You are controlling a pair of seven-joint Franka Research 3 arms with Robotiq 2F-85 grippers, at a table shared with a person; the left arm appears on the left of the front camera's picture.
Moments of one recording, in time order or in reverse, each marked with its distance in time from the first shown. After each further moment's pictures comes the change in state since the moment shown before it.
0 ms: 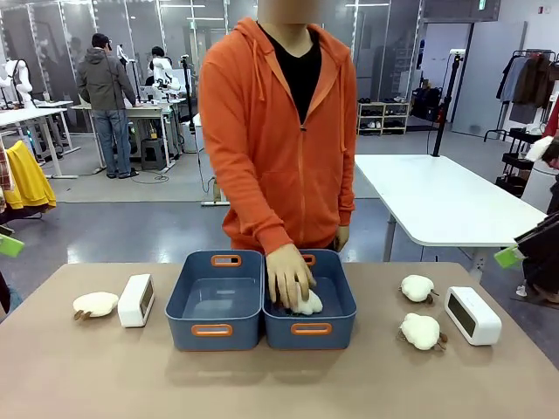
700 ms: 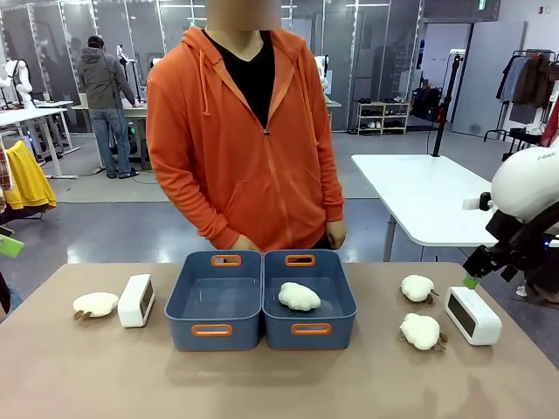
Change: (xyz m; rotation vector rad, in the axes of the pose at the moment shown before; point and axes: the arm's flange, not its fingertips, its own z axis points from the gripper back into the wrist) left arm 0.000 0.000 0.000 0.000 0.001 0.001; right arm 0.021 -0.098 -0.137 -0.231 0.319 -0.372
